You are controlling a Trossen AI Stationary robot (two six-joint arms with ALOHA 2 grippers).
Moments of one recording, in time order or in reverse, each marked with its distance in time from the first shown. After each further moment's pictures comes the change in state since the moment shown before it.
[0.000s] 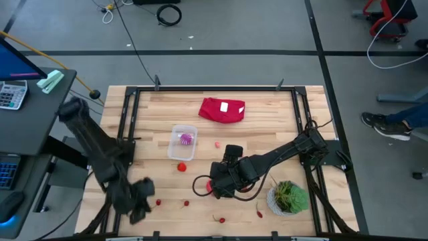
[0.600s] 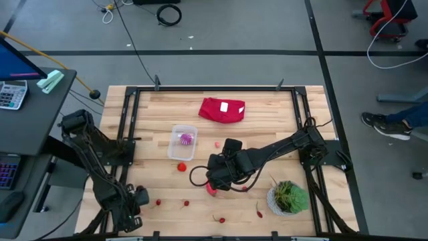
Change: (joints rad) left arm -0.118 0.218 0.102 -0.249 0.080 -0.173; right arm -0.058 0.000 0.000 0.002 0.003 0.024
